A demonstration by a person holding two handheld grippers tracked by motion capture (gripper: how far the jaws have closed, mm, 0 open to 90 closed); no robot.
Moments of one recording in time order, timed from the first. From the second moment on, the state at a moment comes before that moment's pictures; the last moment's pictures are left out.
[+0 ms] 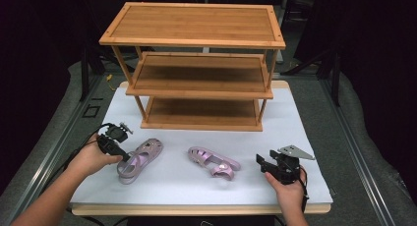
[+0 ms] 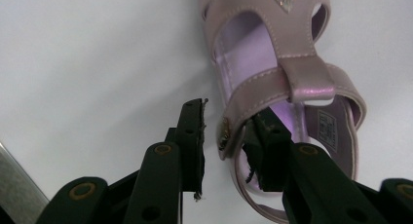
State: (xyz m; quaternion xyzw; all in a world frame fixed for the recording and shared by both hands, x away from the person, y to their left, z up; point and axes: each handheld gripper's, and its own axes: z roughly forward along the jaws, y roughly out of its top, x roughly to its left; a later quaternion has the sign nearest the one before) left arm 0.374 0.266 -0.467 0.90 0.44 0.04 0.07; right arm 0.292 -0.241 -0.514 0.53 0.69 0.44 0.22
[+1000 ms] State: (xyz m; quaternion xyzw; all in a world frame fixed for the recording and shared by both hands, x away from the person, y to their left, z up) left arm 0.384 0.266 -0.487 0.89 0.46 0.01 0.04; right arm 0.293 -0.240 -0.517 0.53 0.70 0.43 0.22
